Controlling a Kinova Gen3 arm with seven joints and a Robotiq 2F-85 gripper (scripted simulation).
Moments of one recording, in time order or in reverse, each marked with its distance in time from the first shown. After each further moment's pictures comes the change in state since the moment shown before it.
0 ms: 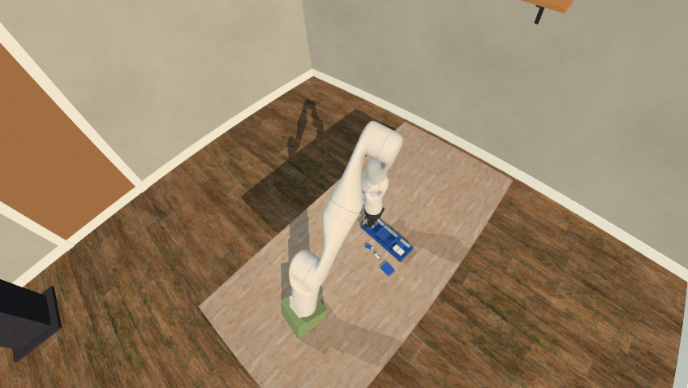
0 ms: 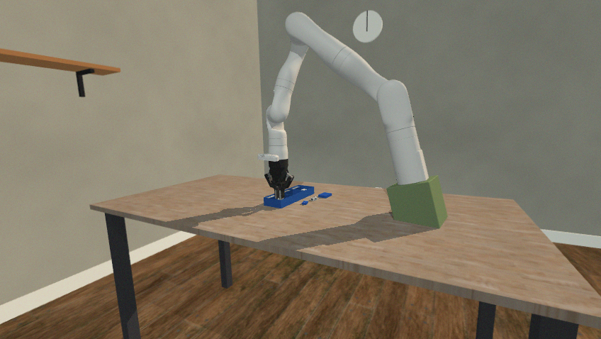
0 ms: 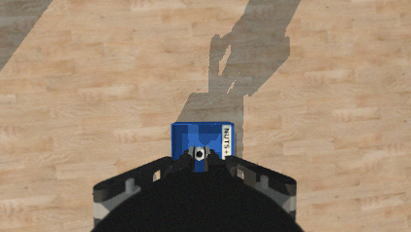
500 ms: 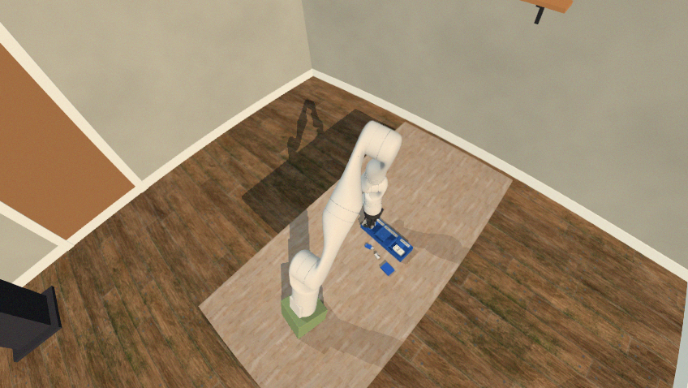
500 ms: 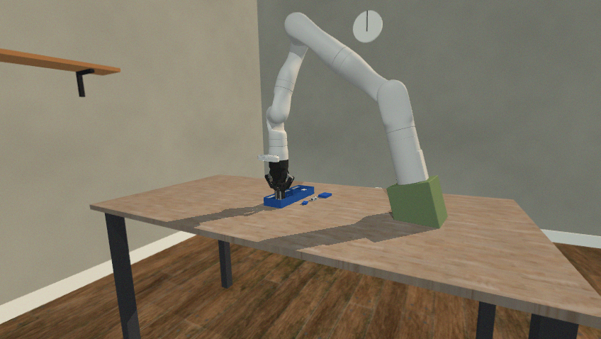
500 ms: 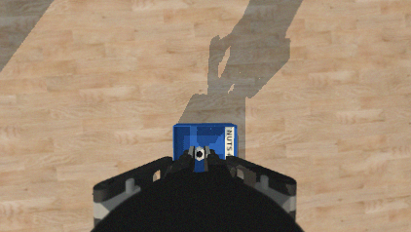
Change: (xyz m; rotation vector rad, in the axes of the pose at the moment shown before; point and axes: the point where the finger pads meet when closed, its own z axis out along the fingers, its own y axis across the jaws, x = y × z) arm 0.002 -0.003 0.003 0.002 0.001 -0.004
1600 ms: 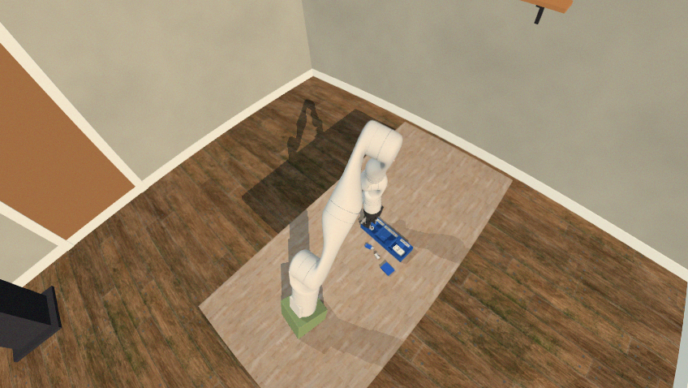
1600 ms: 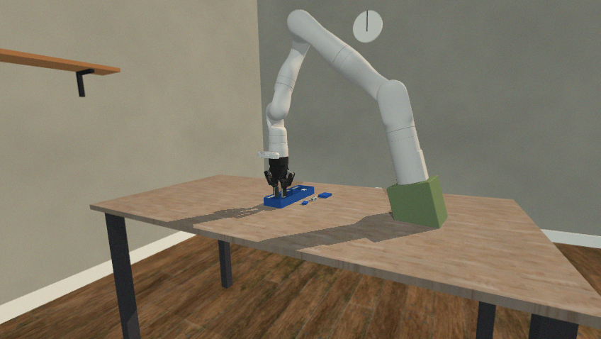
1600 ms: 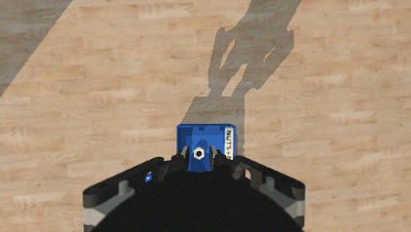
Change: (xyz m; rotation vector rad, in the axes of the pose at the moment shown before) arm 0.002 -0.002 -0.012 0.004 0.001 -0.004
